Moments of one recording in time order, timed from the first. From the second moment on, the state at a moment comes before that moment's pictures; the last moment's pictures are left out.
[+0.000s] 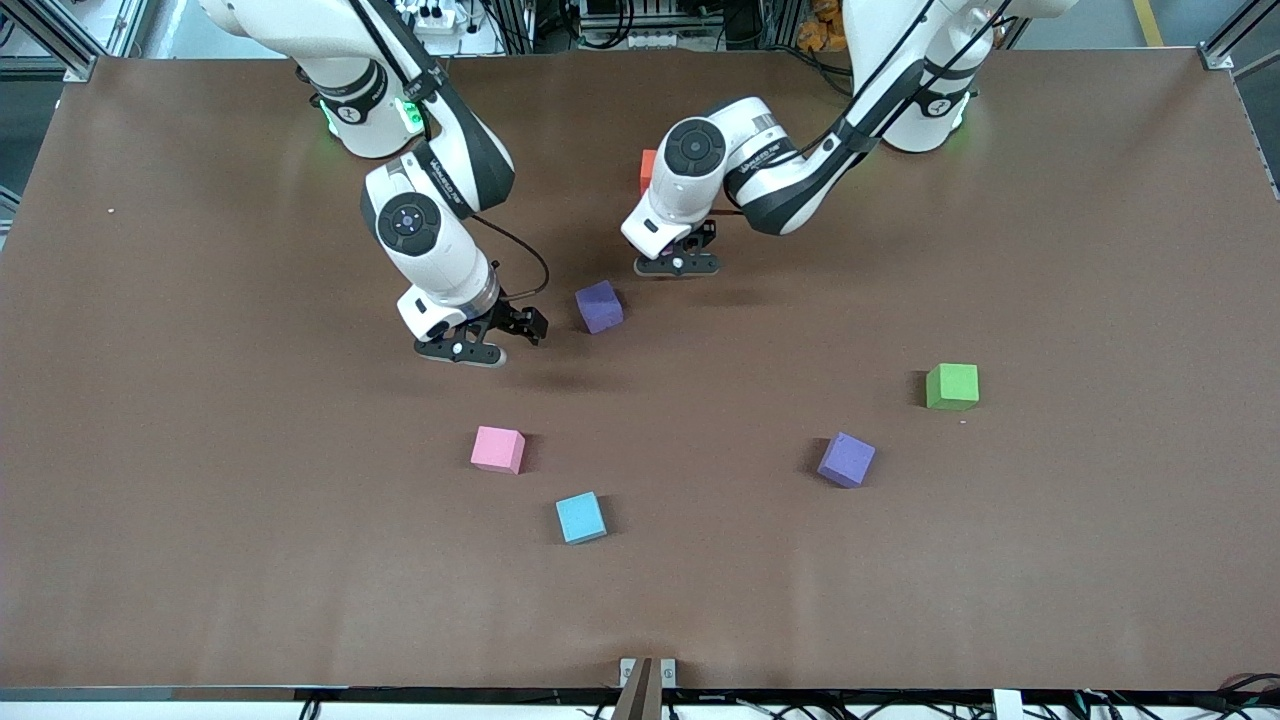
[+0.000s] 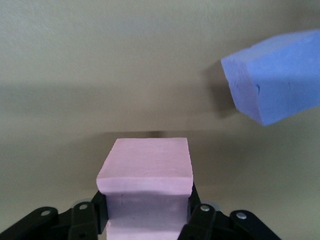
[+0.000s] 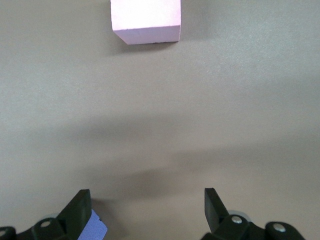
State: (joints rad) left arm -0.32 0.48 -0.65 -2.06 0.11 2.41 -1.03; right arm 0.47 0.30 0.08 -2.13 0.09 2.46 0.64
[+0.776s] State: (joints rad) left arm -0.37 0.52 -0.65 -2.06 0.11 2.41 -1.03; right arm 0.50 0.30 0.08 -2.14 0.09 2.46 0.64
